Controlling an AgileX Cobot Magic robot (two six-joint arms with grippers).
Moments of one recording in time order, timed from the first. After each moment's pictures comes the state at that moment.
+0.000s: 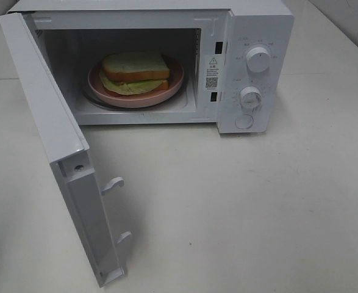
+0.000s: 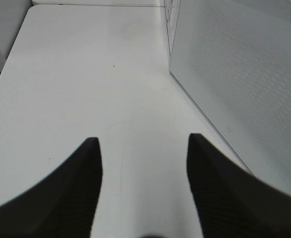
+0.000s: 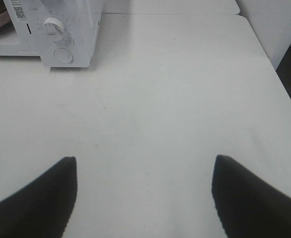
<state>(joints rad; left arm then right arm) 0.03 0.36 -0.52 -0.08 0.77 0.04 0.09 0.00 -0.50 -0.12 1.01 0.08</state>
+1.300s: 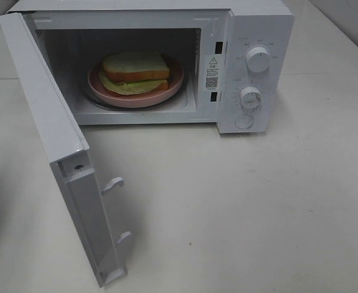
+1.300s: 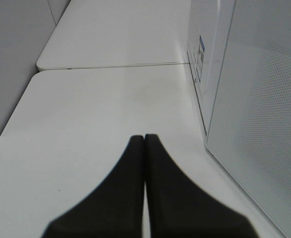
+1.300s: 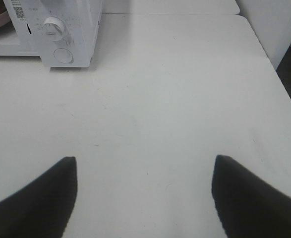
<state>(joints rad) 0.03 1.10 -0.31 0.01 -0.38 0.04 0.09 0.00 -0.50 -0.12 1.01 0.08</state>
